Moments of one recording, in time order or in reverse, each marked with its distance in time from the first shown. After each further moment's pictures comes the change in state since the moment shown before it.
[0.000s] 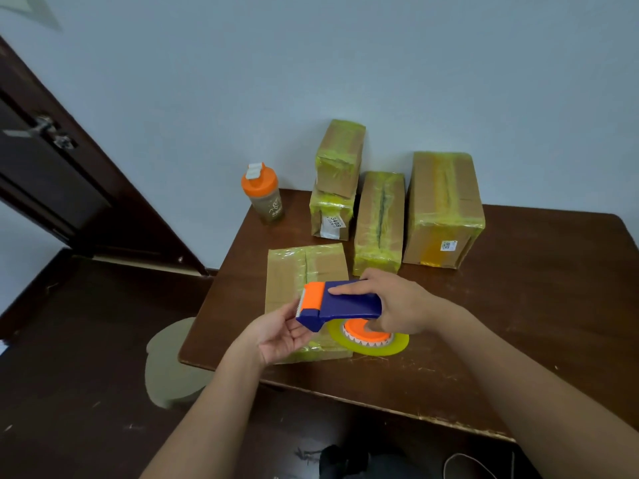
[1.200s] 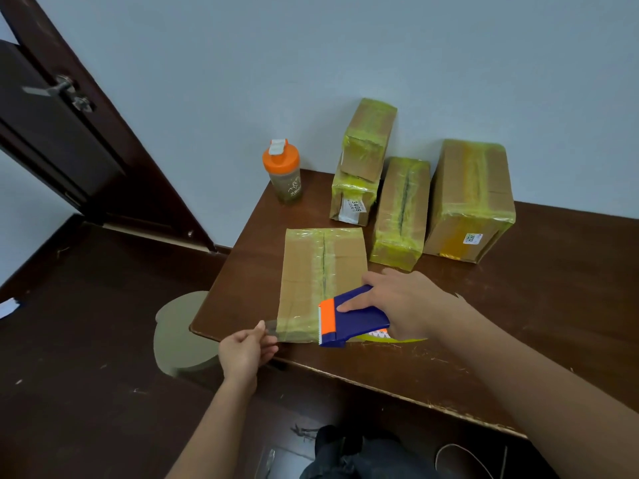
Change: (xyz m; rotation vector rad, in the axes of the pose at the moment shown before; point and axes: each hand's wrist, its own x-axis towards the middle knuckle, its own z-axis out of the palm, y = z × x) left_hand 0.005 -0.058 -0.093 0.067 0.630 0.410; right_hand 0.009 -0.036 0.011 -0.570 -0.202 -0.088
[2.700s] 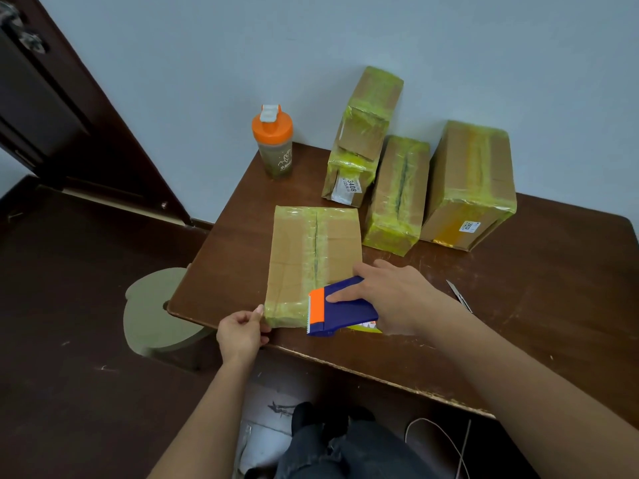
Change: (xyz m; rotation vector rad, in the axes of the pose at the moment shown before) left_hand 0.032 -0.024 0.016 0.259 0.021 0.084; right_hand 0.015 -0.016 0.007 0.009 -0.063 0.075
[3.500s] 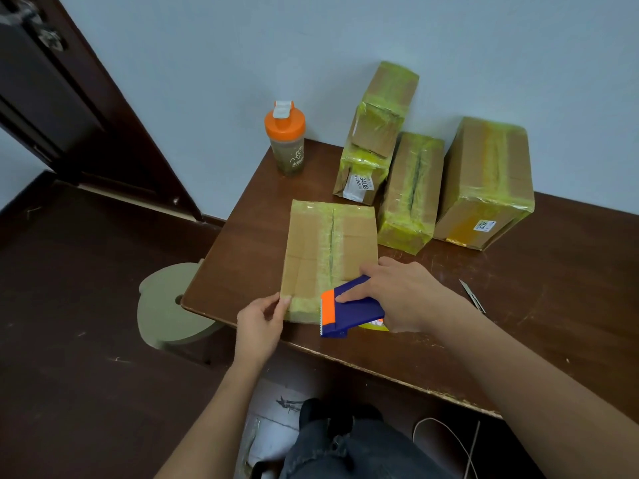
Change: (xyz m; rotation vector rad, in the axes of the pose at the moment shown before) left_hand -0.013 0.008 -0.008 0.323 -0.095 0.598; right_hand 0.006 -0.005 -0.003 -0.042 -0.021 -0.020
